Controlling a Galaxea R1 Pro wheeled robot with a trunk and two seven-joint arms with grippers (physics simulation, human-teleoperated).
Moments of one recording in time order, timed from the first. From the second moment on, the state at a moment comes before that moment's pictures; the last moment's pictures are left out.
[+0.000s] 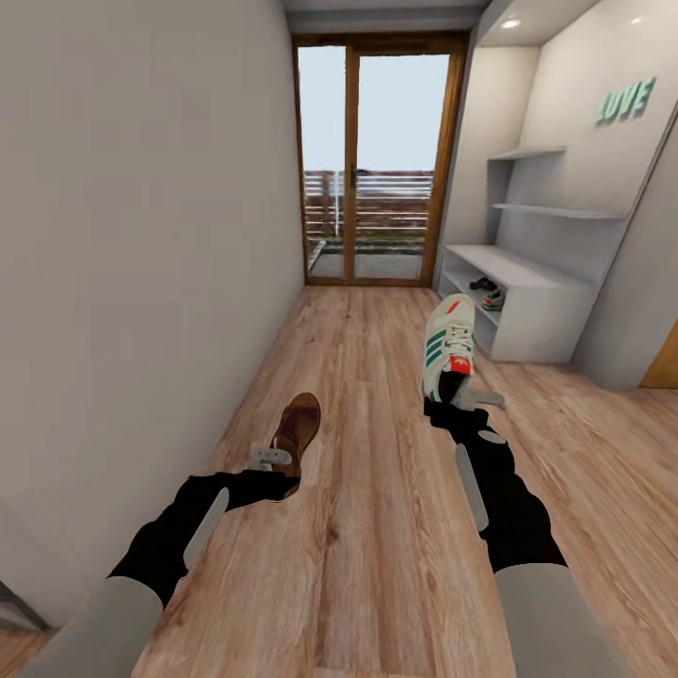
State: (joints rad) left arm -0.64 0.05 -0.21 -0.93 0.25 0.61 -0.32; right arm -0.67 0.09 -0.07 -1.21 -0.02 0.47 -0.15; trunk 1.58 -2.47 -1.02
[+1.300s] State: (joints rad) left arm -0.64 0.05 -0.21 -0.93 0.25 0.61 -0.32; right arm -0.67 0.09 -0.07 -1.21 -0.02 0.47 -0.15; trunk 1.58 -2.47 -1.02
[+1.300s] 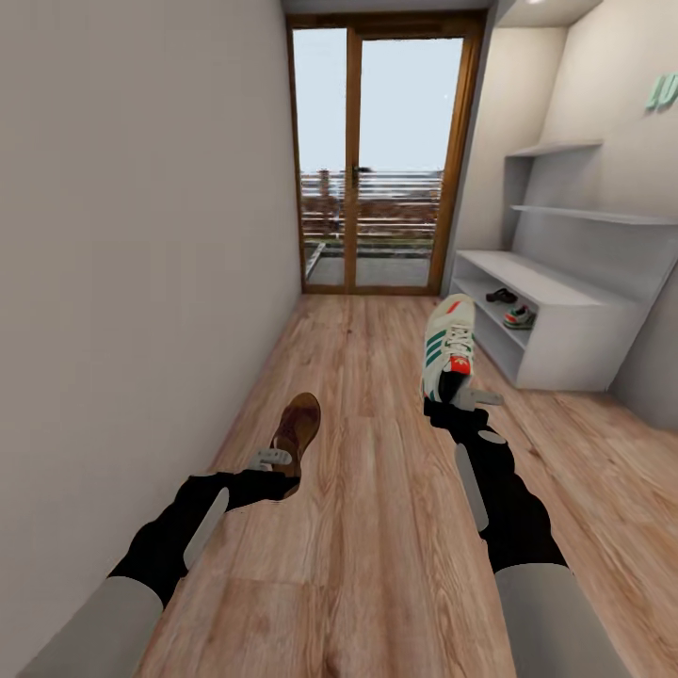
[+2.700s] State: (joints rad) left arm -0.64 0.05 -0.21 -0.93 0.25 0.61 -0.32; right arm -0.67 0.09 -0.07 -1.21 -0.02 0.47 -0.15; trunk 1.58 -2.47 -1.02
